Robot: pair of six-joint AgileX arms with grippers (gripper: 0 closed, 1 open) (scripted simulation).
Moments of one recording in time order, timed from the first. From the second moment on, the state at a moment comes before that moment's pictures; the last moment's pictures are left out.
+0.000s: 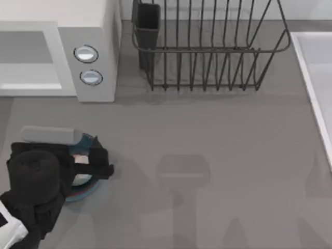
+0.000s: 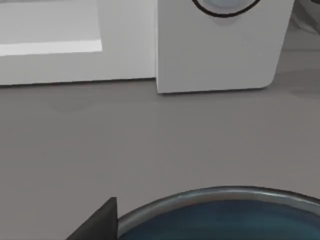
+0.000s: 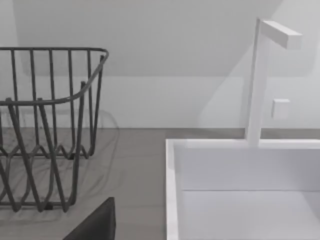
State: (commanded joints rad) left arm -0.47 1.81 0.20 1.24 -0.33 -0.12; right arm 0.00 0.00 0.00 0.00 0.00 0.00
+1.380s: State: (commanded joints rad) left arm -0.01 0.03 0.00 0.03 -0.01 0.00; right arm 0.00 0.00 0.00 0.00 0.00 0.00
